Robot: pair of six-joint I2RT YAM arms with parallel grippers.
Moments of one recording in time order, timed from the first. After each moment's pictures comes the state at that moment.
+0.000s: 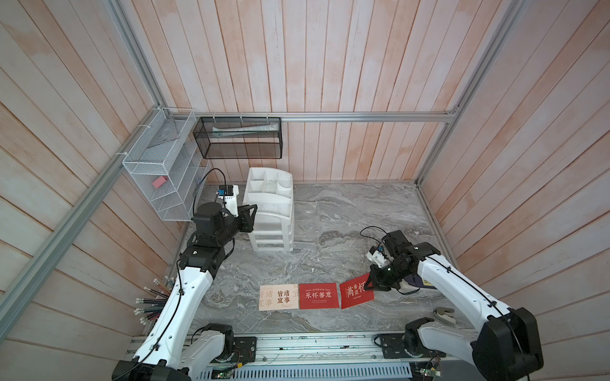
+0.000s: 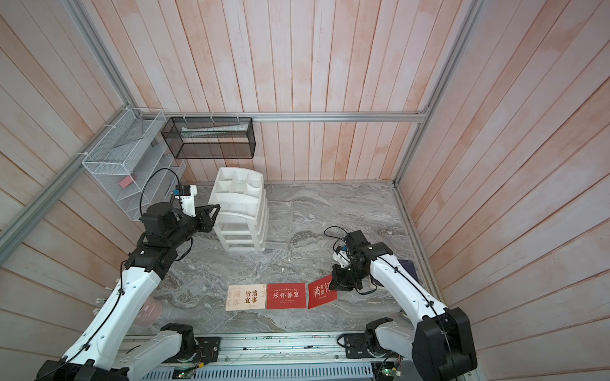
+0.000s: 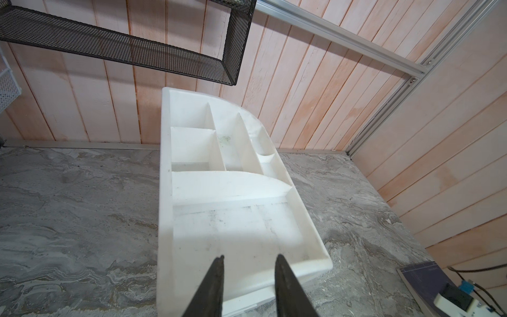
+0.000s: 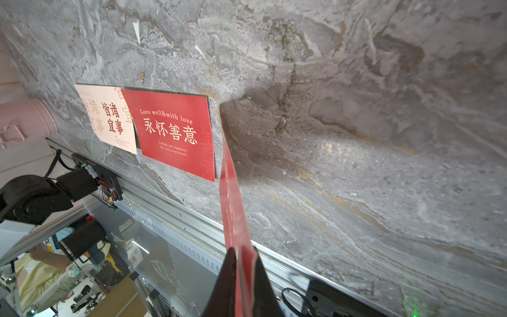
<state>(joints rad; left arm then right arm) -0.12 1.03 0.95 -0.22 0.30 -0.22 0.34 1.18 0.80 -1.06 -0.51 0.34</state>
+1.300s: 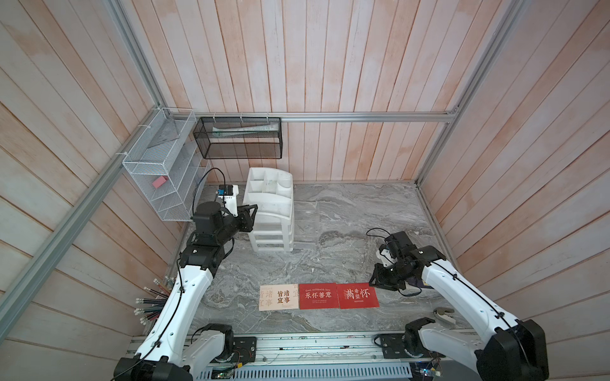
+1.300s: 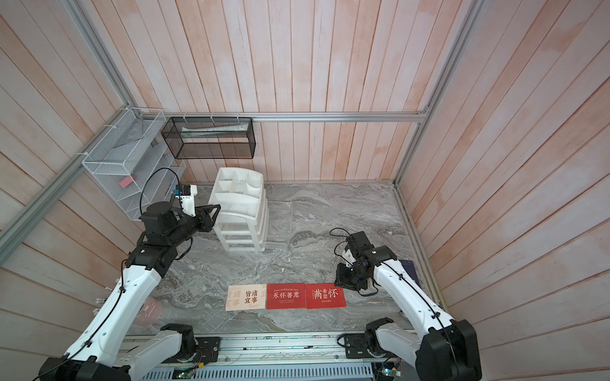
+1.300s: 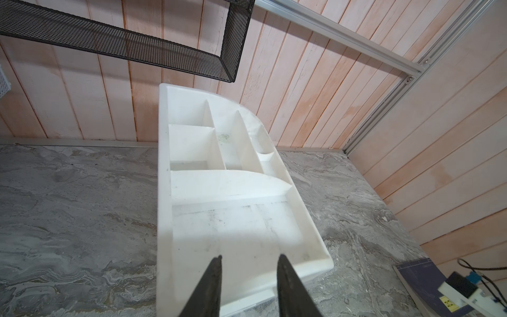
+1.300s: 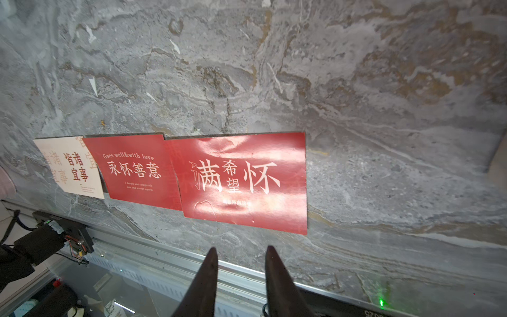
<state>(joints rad) -0.10 1.04 0.95 -0.22 0.33 -0.22 0.34 1.11 0.78 -1.01 -0.33 0.47</state>
